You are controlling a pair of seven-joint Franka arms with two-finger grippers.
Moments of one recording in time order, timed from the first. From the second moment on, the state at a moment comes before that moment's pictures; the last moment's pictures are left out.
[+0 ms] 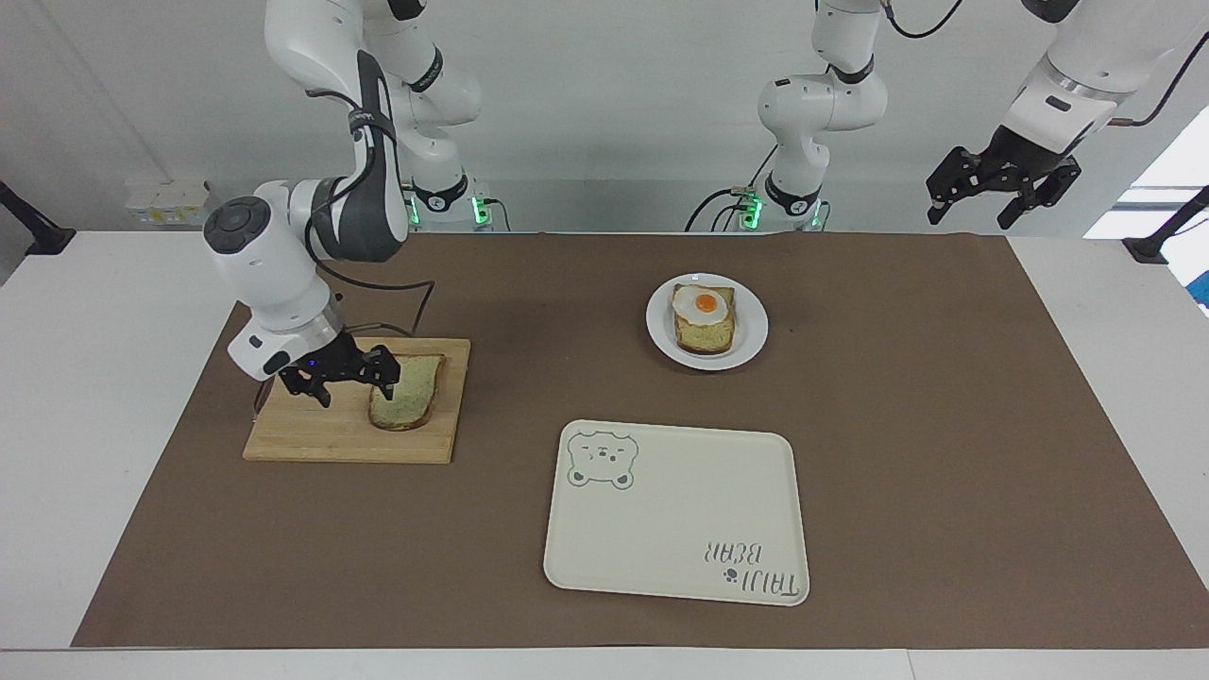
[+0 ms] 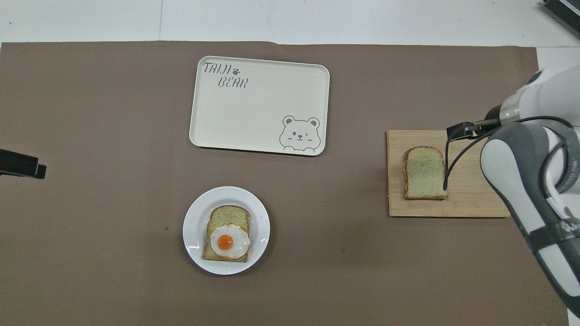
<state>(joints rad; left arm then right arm) 0.01 -0.08 -0.02 -1.56 -0.04 1.44 0.09 0.02 0.24 -0.06 -1.87 0.11 2.14 -0.20</state>
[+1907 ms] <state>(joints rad) 0.01 -0.08 -0.02 -1.56 -0.04 1.44 0.09 -0.08 0.23 -0.07 -2.08 0.35 2.21 -0.35</state>
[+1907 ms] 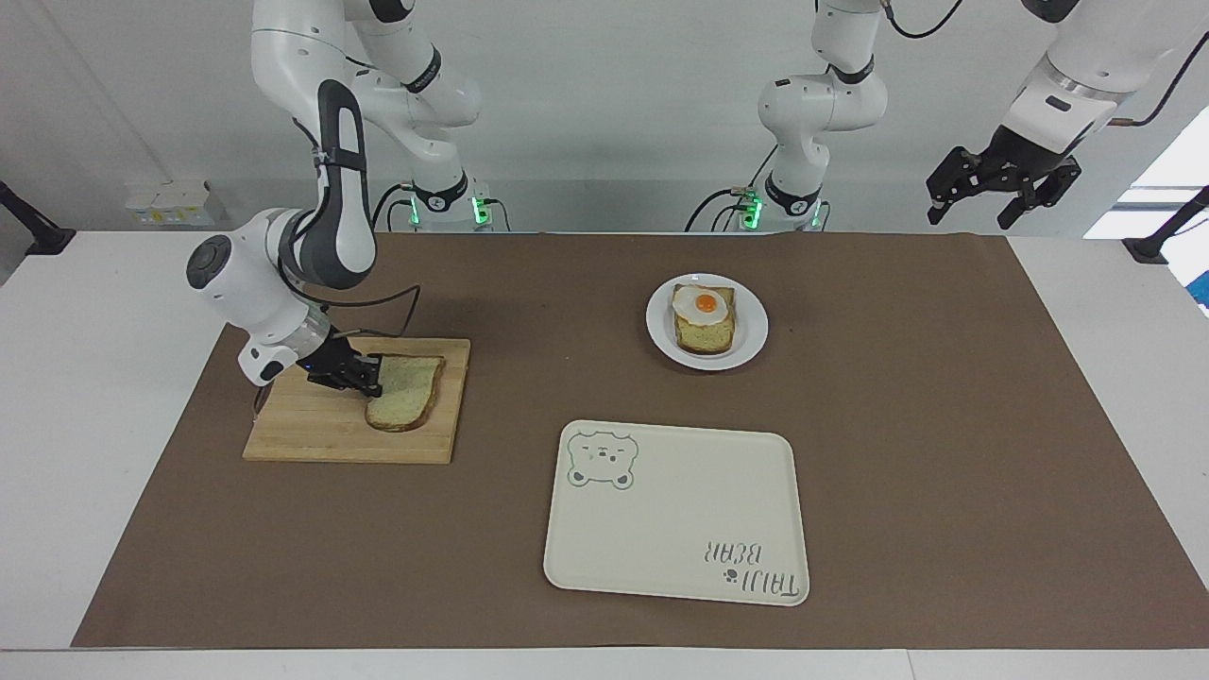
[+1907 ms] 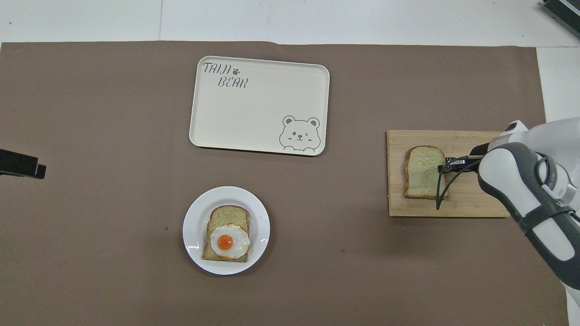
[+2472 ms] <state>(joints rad) 0.01 -0.08 -0.02 -1.56 -0.04 1.44 0.09 -0.08 0.17 -0.07 -2.01 0.35 2.10 -0.34</state>
